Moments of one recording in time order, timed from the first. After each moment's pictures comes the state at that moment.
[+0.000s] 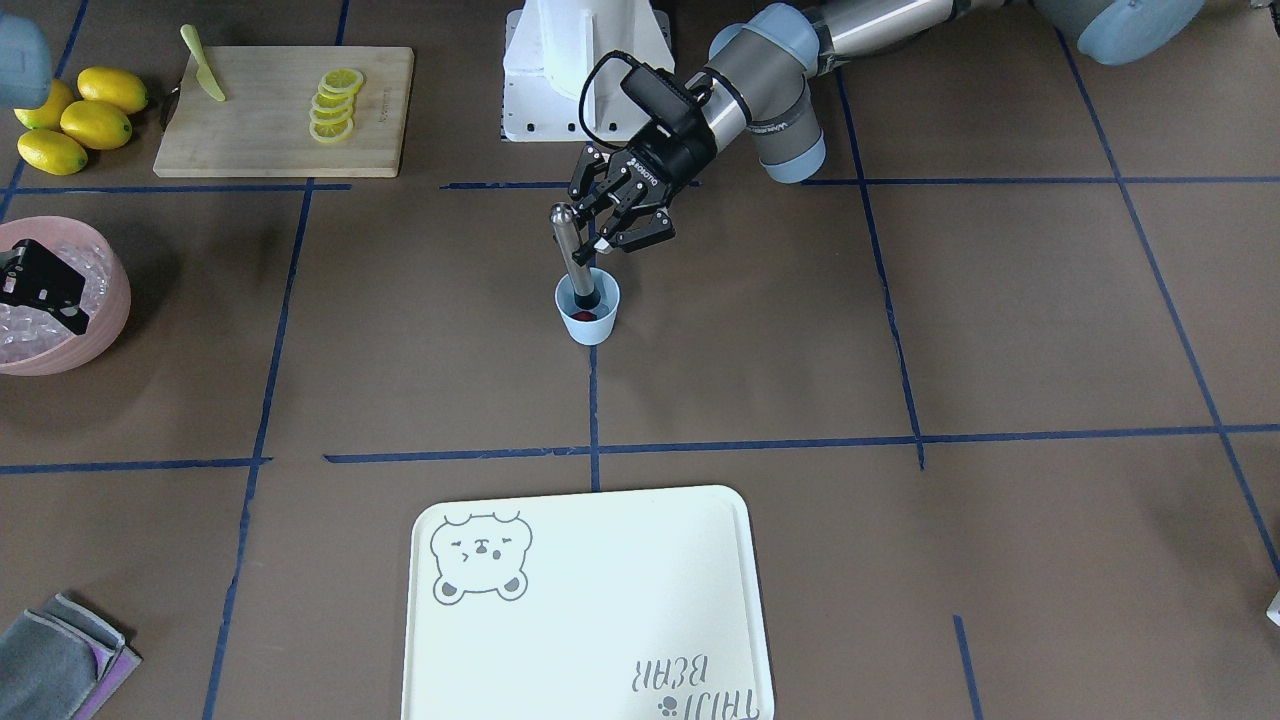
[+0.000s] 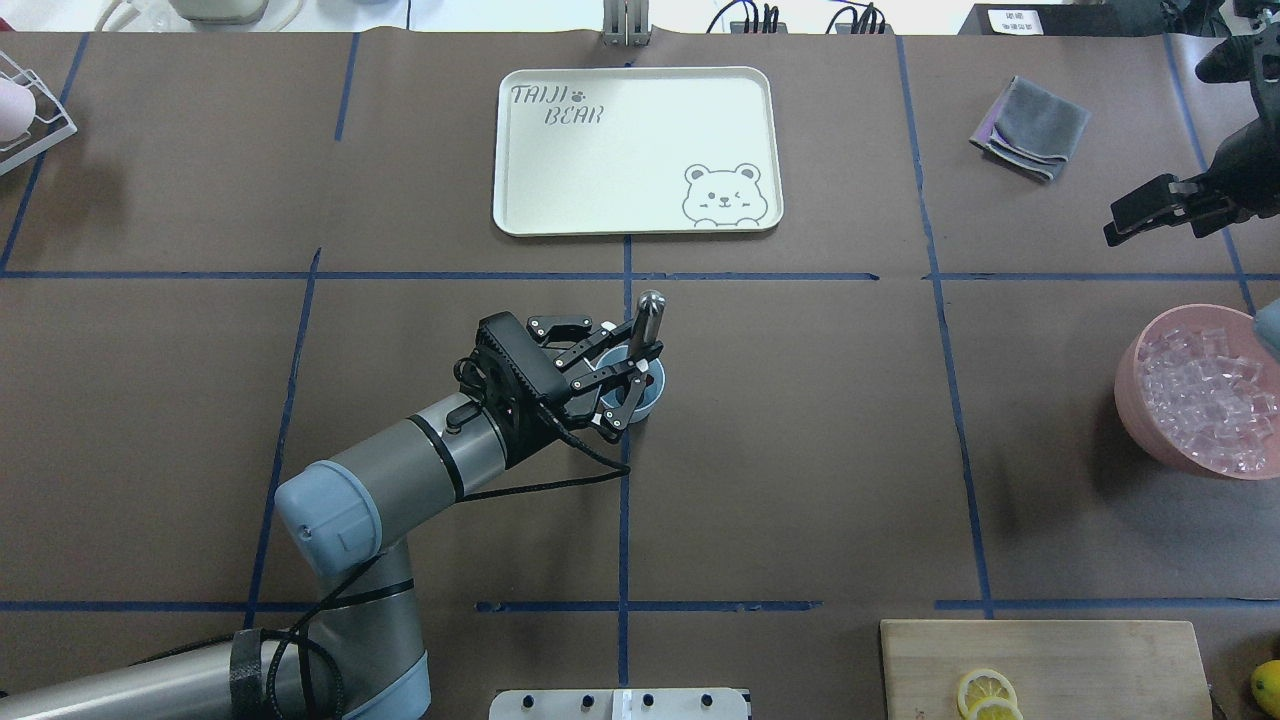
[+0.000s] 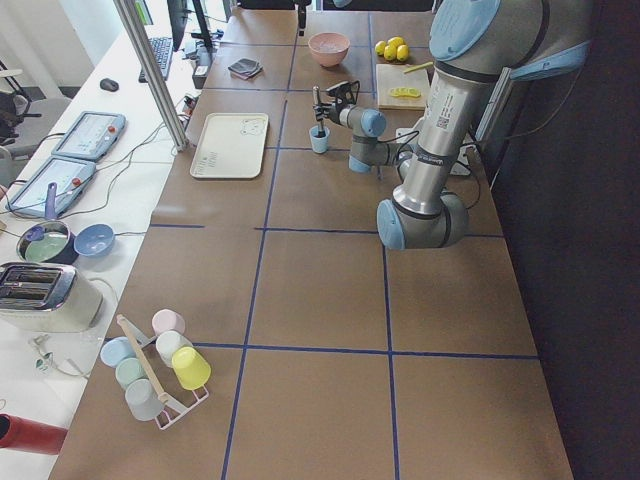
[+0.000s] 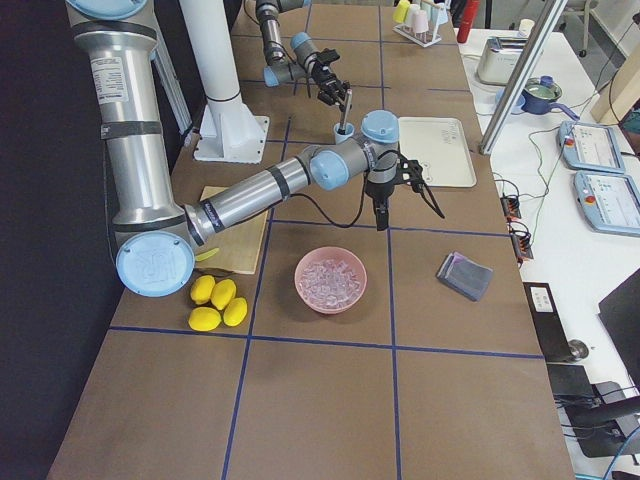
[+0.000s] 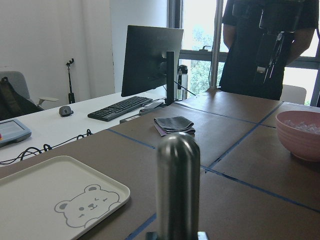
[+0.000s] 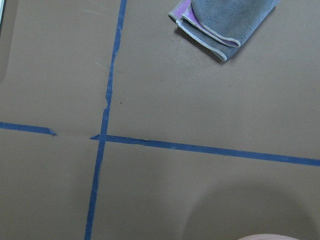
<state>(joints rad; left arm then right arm) -0.31 -2.12 -1.52 -2.97 -1.21 -0.37 1.17 -1.44 1.91 -1.52 2.22 0.53</state>
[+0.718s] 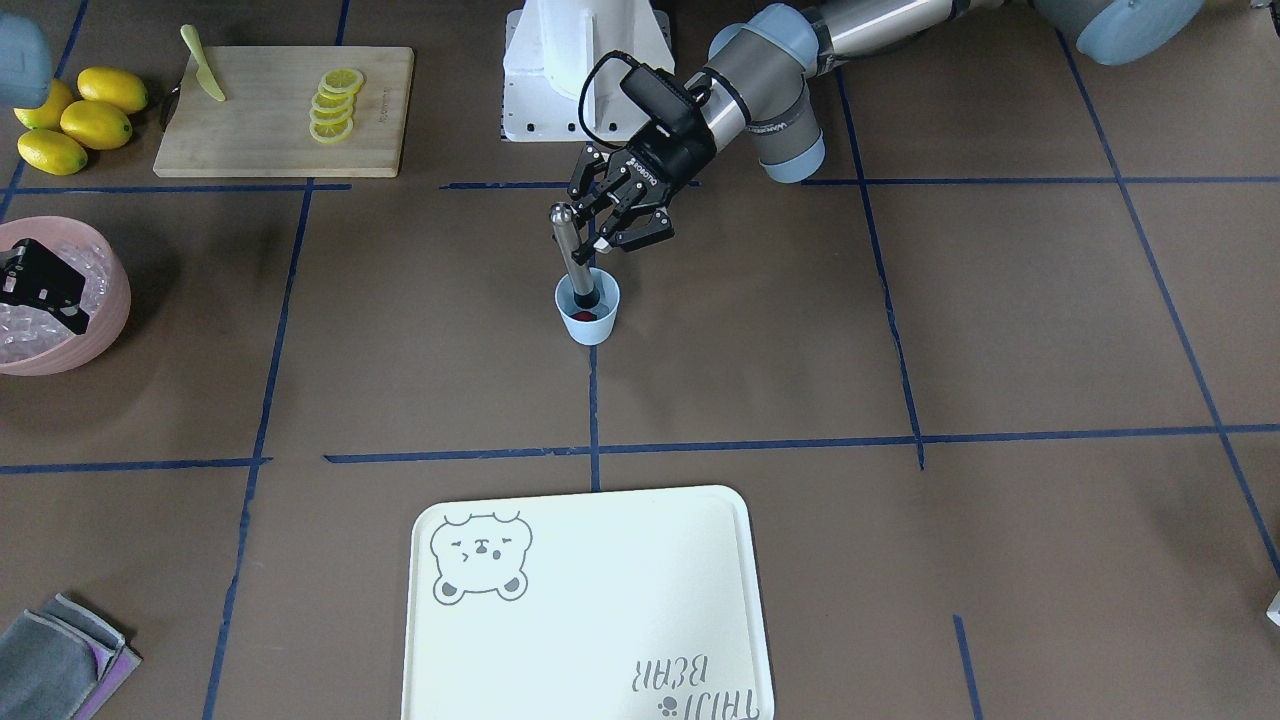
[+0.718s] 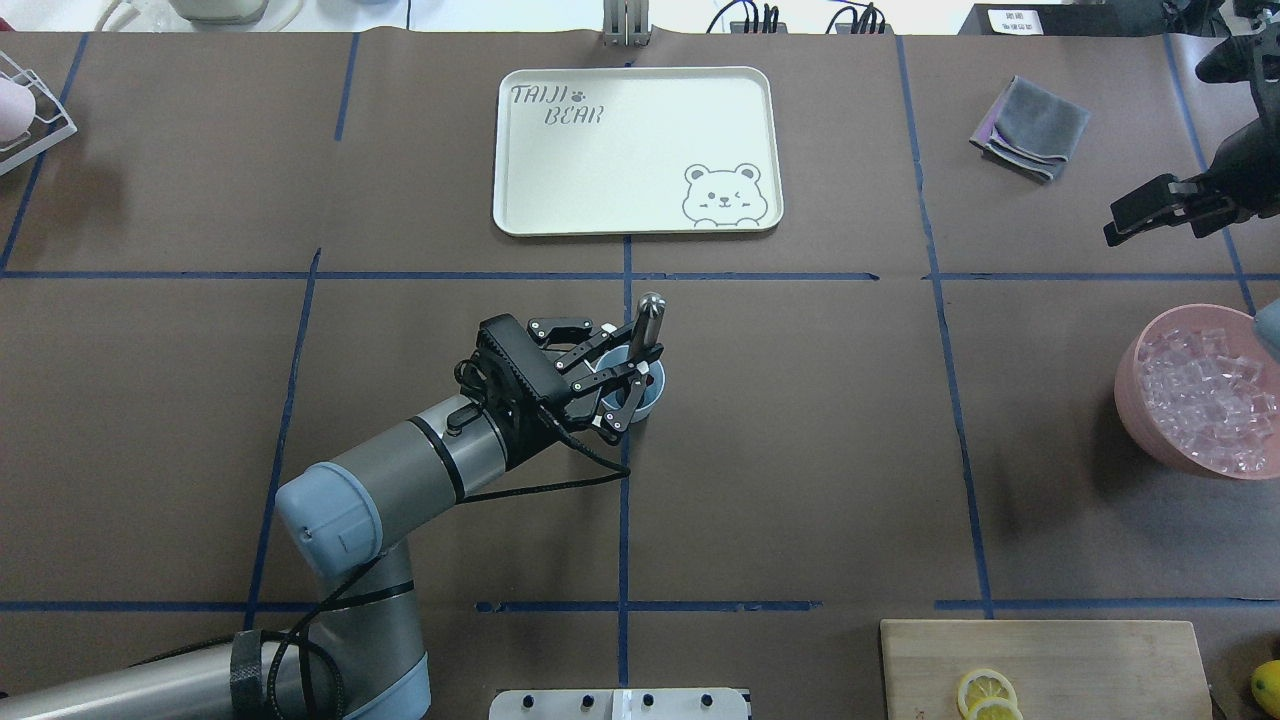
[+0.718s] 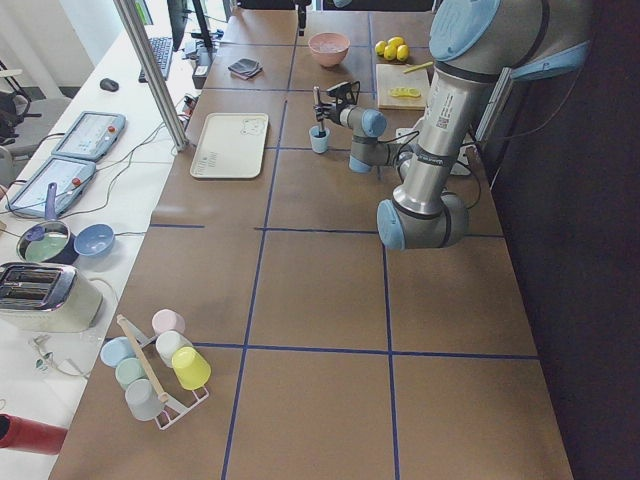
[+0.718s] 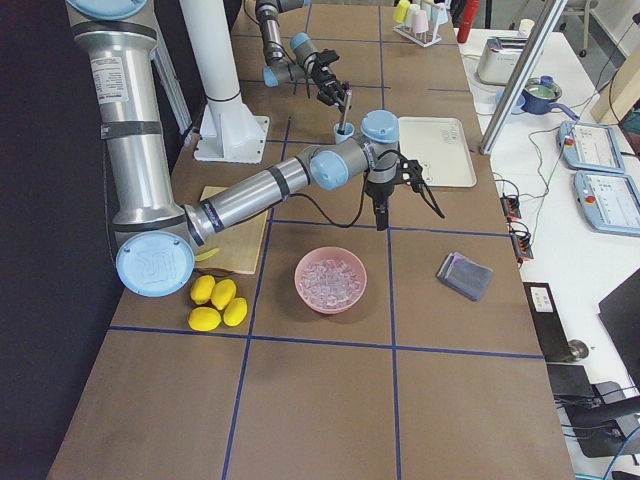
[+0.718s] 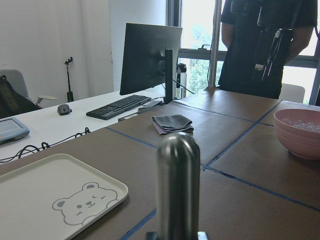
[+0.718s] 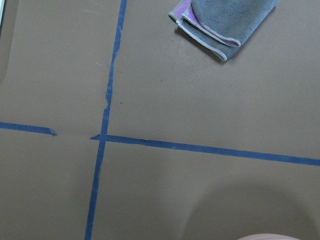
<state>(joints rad) -0.30 -2.12 -1.53 -2.97 -1.21 -0.37 1.17 -1.44 1.91 -1.52 2.22 0.53</state>
